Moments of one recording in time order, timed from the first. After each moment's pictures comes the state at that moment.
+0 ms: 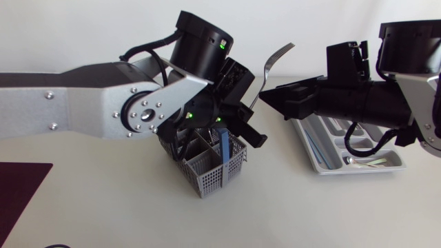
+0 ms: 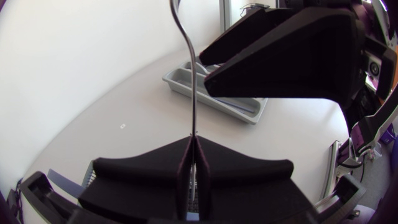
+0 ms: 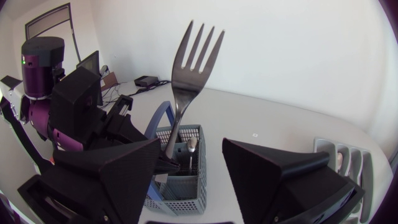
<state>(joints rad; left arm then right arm) -0.83 1.63 1.22 -0.17 -0.02 0.12 0.34 1.16 0.82 -0.02 -0.41 0.07</state>
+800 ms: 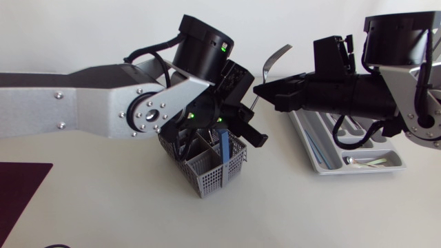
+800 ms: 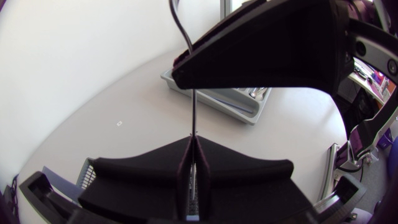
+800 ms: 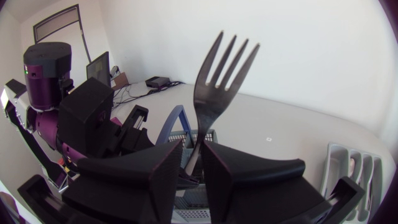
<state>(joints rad) -0.83 1.65 1.22 -0.16 0.00 0.10 0.38 1.23 0.87 0.01 -0.47 0.09</state>
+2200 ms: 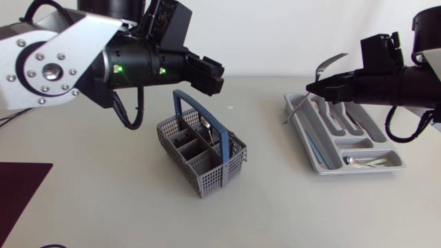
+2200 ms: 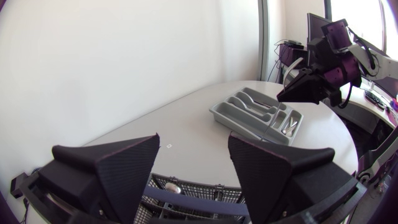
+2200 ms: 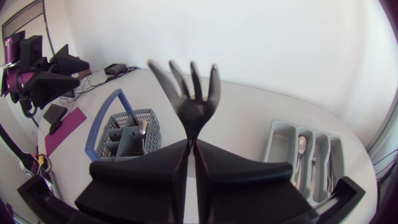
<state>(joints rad) -0.66 1.43 1.20 -0.16 -0.04 0.11 0.03 1.23 0.96 -0.28 -0.52 -0.13</state>
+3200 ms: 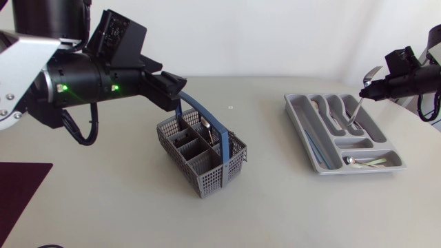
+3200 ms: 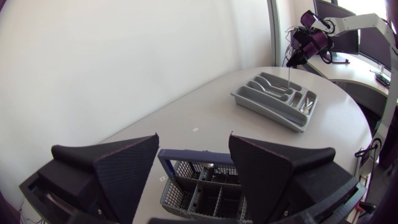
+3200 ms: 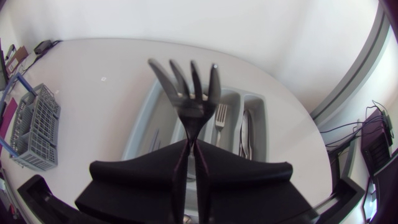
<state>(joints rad) -0.54 1.24 1.04 -0.20 -0.03 0.23 -0.37 1.74 1.36 -0.45 -0.37 -0.47</state>
